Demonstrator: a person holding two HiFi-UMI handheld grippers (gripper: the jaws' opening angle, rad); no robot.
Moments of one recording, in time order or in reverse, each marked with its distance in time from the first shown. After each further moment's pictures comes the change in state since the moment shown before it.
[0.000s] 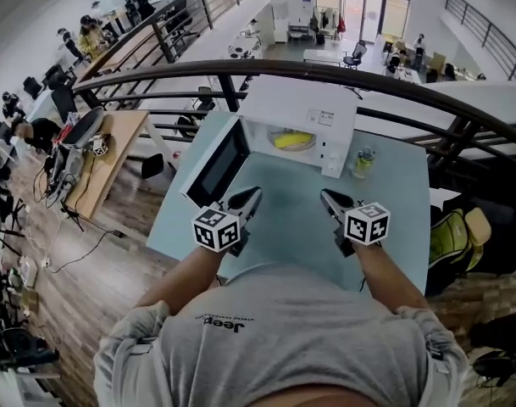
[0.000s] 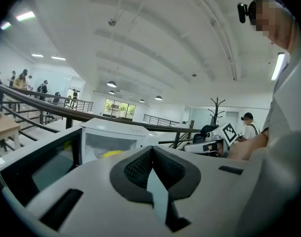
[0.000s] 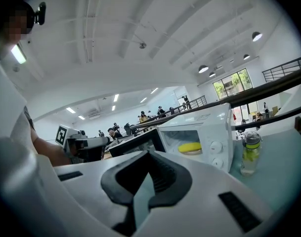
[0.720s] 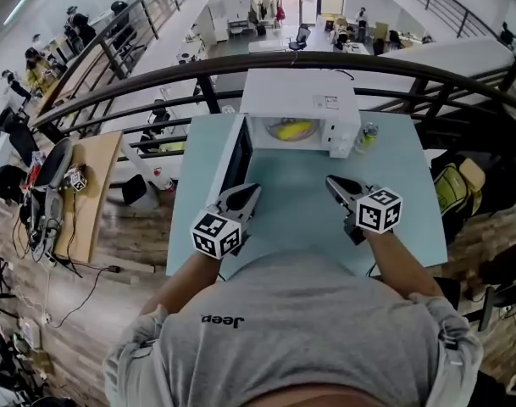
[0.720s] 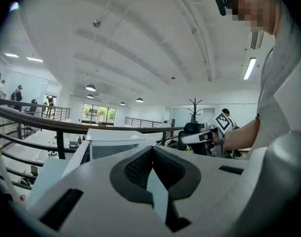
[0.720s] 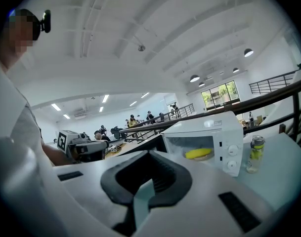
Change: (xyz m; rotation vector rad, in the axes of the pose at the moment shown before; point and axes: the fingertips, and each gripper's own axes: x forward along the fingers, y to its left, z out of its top) left arm -0.074 0.081 0.023 0.143 -0.022 -0.230; right arm 0.057 0.092 0.019 -0.024 -0.065 -0.173
